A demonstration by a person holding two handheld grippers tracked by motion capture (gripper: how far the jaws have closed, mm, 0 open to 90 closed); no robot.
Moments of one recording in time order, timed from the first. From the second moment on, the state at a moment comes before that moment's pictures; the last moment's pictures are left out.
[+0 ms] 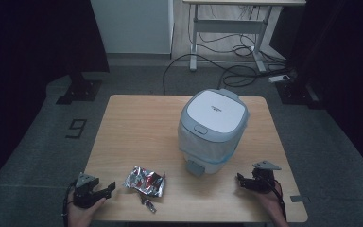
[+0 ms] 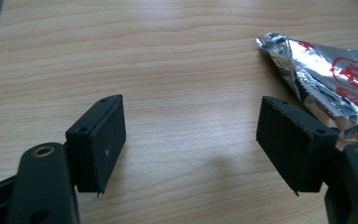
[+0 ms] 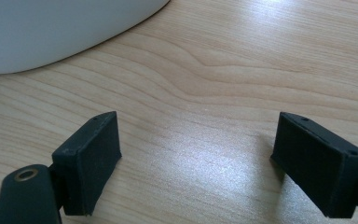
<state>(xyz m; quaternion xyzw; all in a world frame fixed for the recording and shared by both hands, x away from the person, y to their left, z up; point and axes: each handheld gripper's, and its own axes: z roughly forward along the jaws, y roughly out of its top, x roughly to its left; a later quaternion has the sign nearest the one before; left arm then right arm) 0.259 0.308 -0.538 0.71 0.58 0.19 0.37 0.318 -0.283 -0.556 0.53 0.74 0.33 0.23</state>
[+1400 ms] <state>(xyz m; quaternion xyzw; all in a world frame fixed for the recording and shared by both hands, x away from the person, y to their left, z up) 0.268 0.301 -0.534 0.72 0.55 0.18 0.38 0.271 -0.268 -0.504 0.39 0.75 0.48 0.21</state>
